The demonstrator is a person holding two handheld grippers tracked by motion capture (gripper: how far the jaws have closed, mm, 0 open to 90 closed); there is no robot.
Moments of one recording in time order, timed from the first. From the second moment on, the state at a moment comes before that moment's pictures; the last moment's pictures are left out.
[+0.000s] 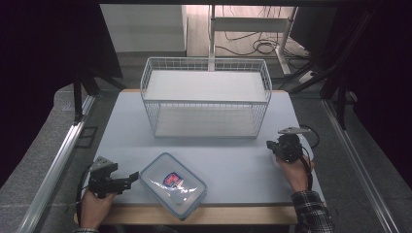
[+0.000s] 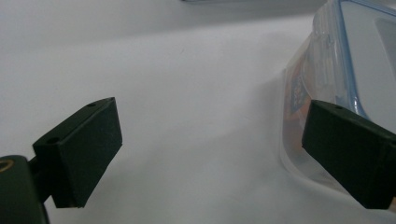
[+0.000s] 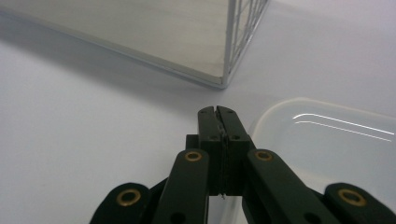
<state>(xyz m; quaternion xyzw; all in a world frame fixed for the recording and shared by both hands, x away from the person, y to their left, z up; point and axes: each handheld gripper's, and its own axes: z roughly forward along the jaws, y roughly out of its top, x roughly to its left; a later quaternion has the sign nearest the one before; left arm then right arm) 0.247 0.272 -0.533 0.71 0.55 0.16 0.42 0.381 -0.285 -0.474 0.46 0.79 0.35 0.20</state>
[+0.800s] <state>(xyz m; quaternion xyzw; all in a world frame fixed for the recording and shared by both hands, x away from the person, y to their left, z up) 0.240 0.247 -0.522 0.77 0.48 0.13 0.40 0.284 -0.211 -0.477 0.34 0.84 0.42 0.08</state>
